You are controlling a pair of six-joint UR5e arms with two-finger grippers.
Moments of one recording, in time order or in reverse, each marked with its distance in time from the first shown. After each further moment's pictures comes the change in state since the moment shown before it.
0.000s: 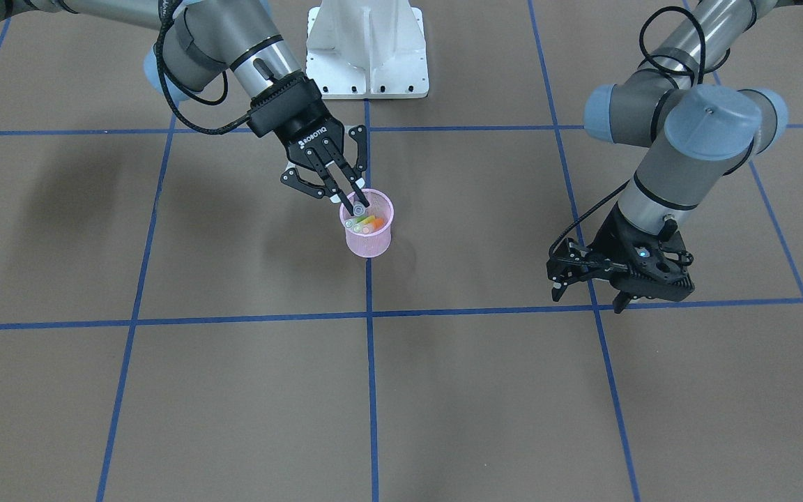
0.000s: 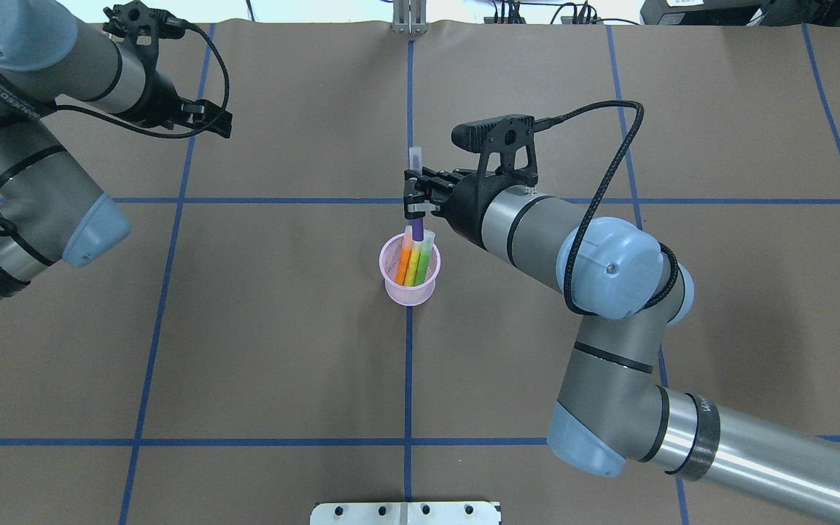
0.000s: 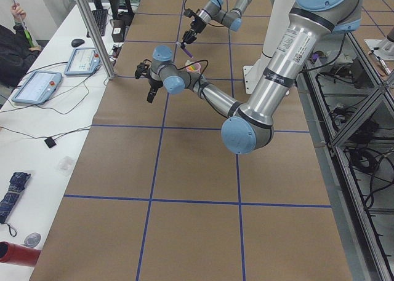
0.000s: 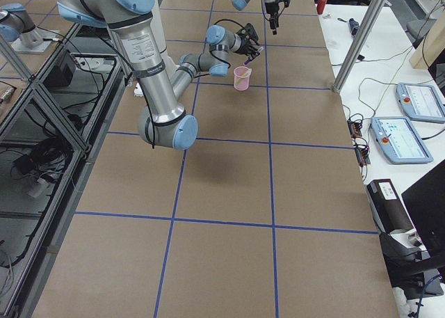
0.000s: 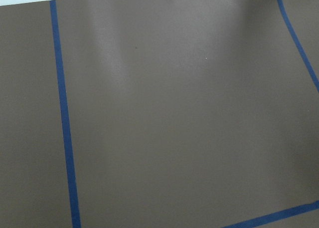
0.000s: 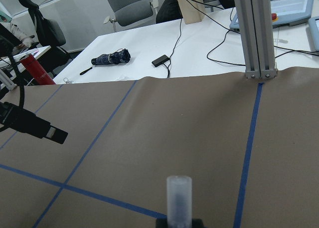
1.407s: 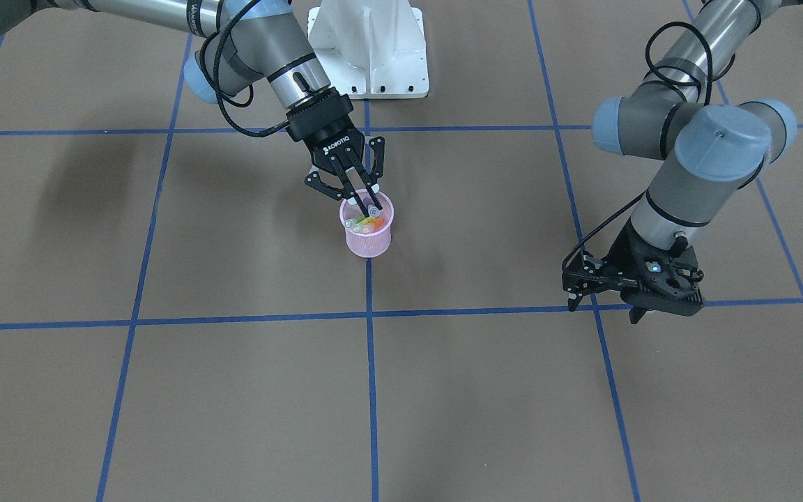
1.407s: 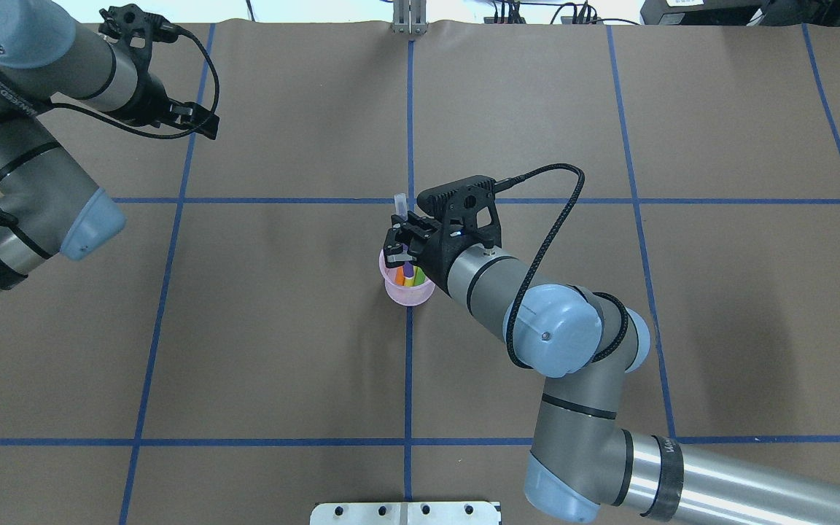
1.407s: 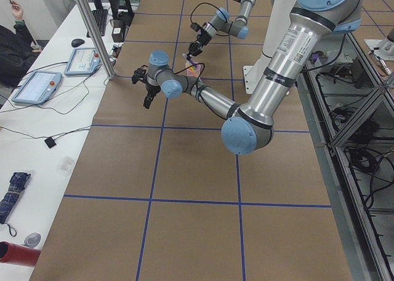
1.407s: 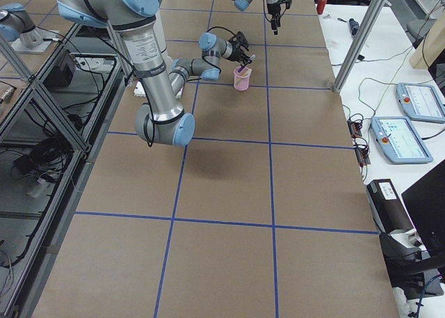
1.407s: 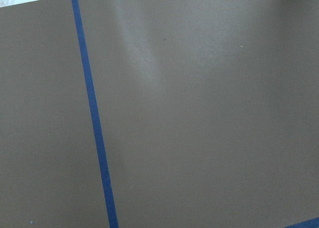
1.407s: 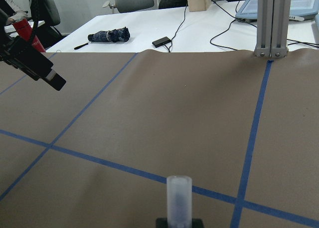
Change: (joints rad) left arm -0.012 0.003 0.036 0.003 0.002 0.061; right arm -0.093 0.020 -0.084 0.003 -0.128 -0.013
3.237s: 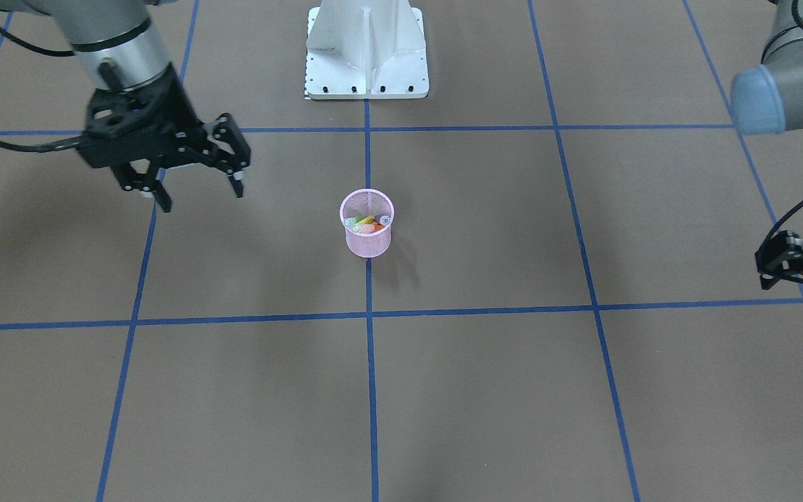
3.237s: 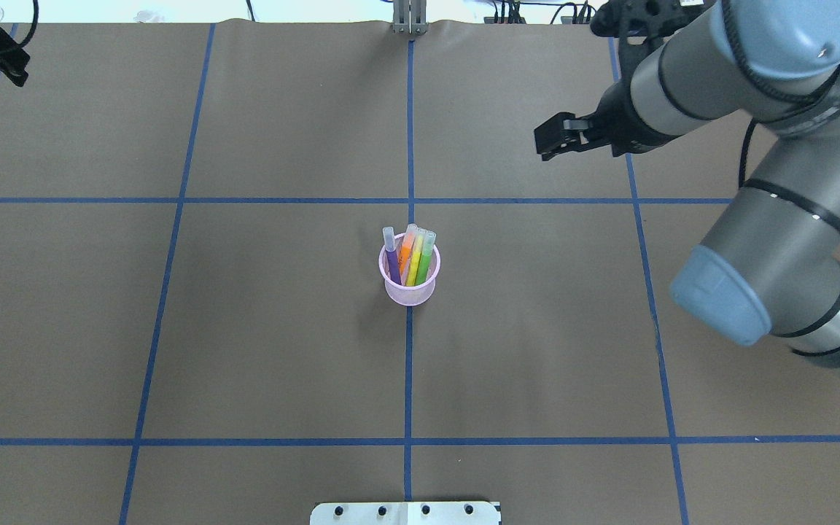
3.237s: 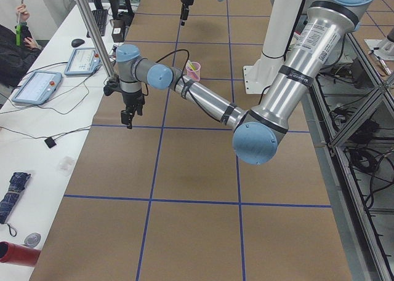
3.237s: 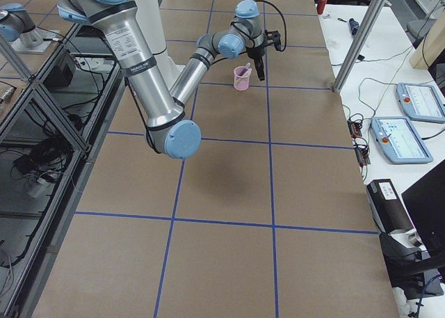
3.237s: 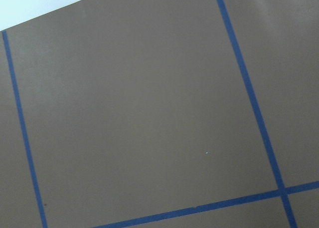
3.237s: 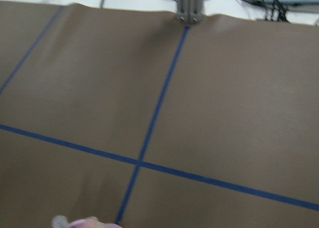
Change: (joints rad) left arm -0.349 0.044 -0.099 0.579 -0.112 0.548; right arm 0.519 -0.084 0.338 -0.860 0.790 -0.027
